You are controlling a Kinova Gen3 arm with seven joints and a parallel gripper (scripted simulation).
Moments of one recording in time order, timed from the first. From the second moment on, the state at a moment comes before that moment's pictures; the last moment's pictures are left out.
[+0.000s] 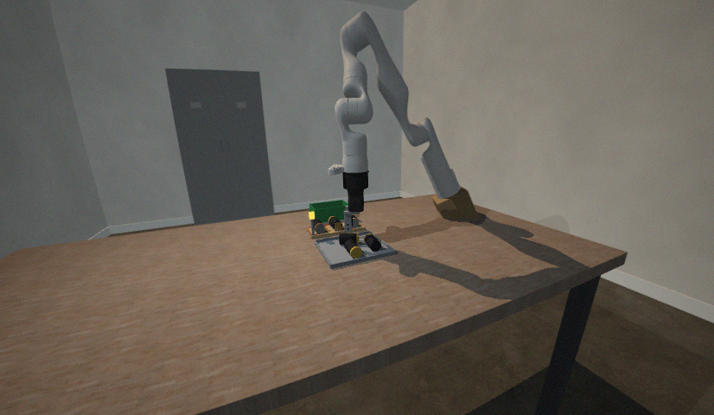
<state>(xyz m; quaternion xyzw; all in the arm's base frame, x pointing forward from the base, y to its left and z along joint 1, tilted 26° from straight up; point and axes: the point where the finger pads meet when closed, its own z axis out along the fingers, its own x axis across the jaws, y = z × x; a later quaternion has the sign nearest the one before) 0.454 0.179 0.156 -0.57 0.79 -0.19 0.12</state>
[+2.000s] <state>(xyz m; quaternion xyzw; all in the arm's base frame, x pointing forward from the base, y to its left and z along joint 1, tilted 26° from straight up) 0.472 0.172 0.116 -0.57 0.79 -0.19 0.12</state>
